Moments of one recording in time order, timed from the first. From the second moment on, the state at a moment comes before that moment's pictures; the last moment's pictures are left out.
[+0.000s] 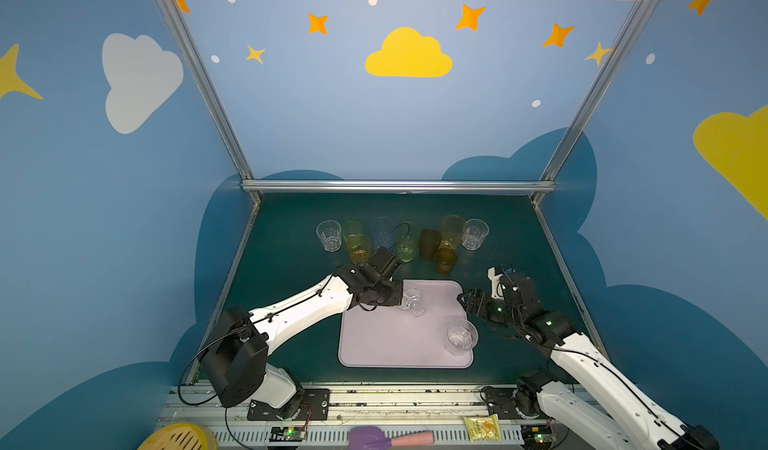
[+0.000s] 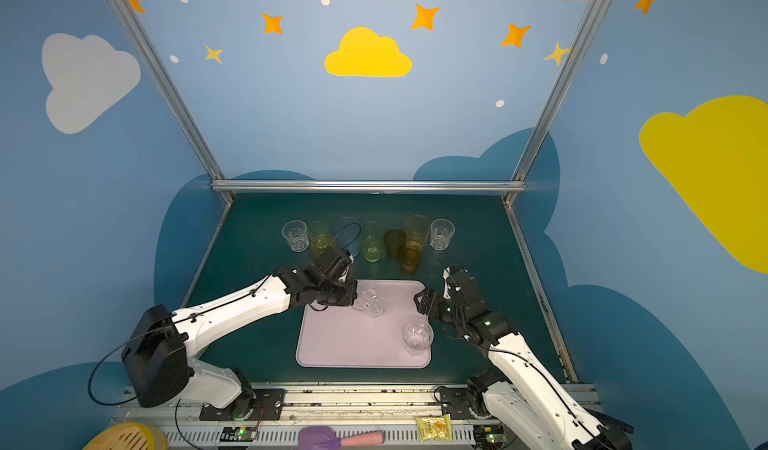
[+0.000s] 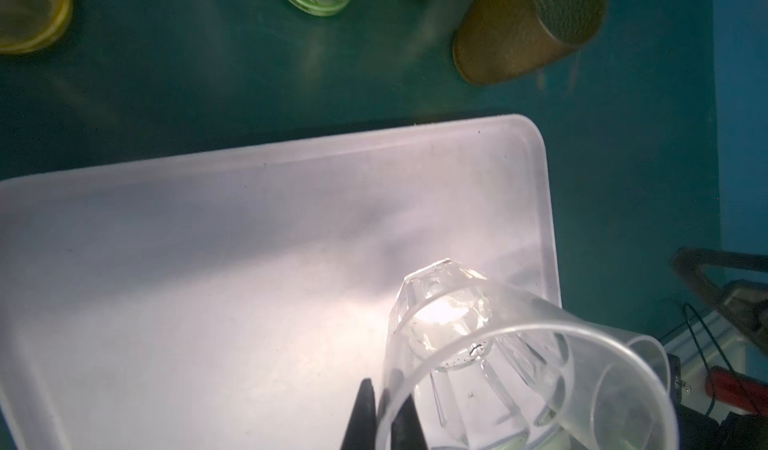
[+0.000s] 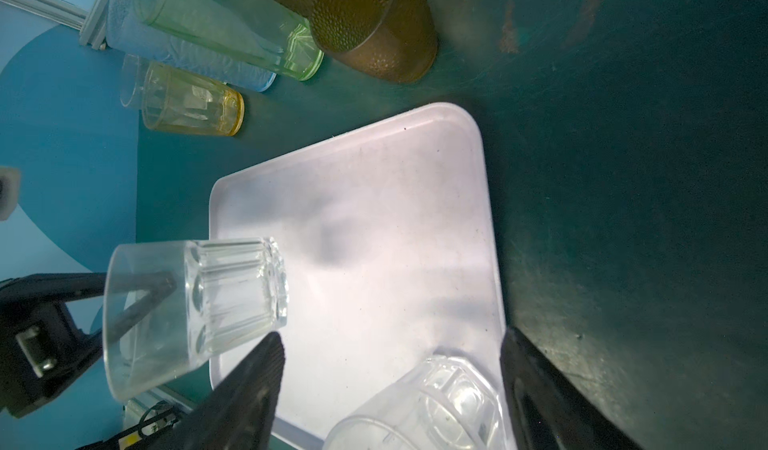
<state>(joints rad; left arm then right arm) -0.81 1.49 1.08 -0.62 0.07 -0.68 0.46 0.81 0.56 -0.55 -0.17 0.74</state>
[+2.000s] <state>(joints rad) -1.02 1.67 1.15 -0.75 0.07 -0.70 0.42 0.82 0.51 -0.53 -0.18 0.76</state>
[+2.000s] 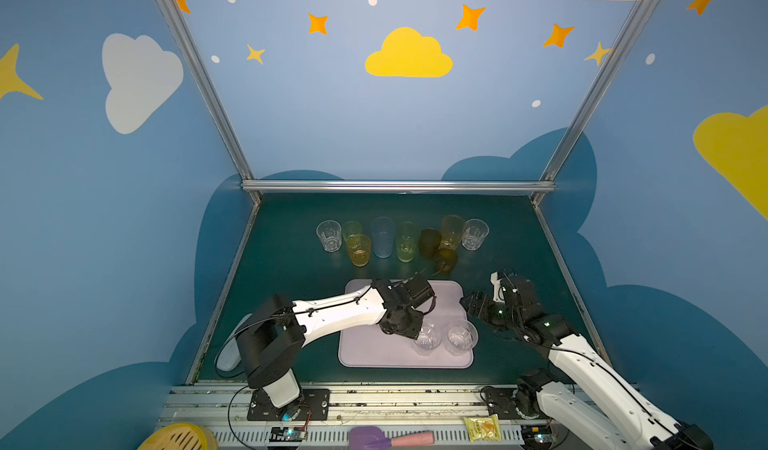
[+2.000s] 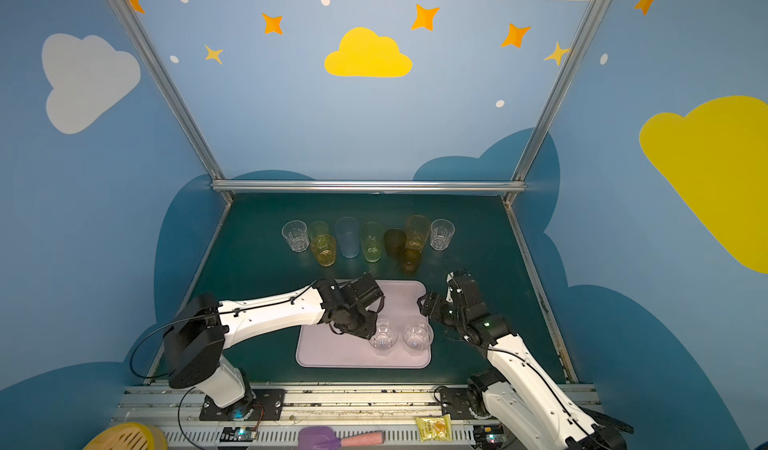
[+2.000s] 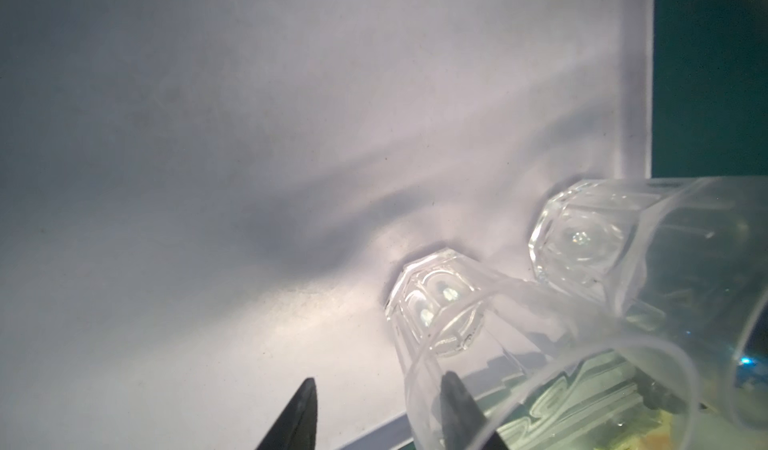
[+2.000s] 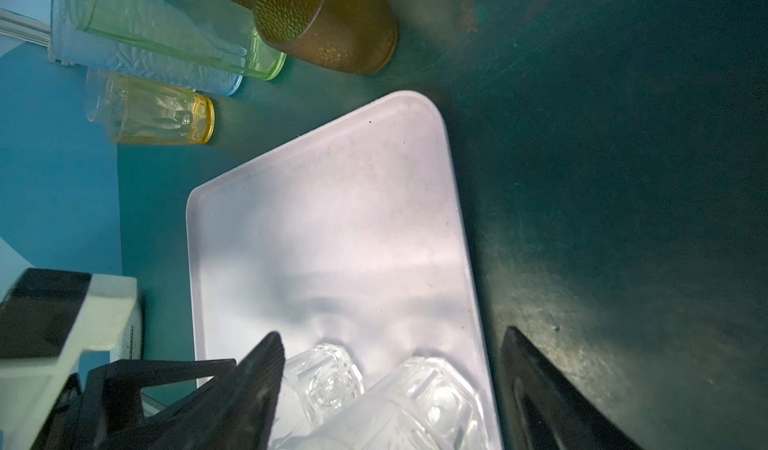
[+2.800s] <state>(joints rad) -0.98 1.59 1.17 -0.71 0.01 -0.72 0.41 0.84 0.54 -0.54 -0.21 0.75</state>
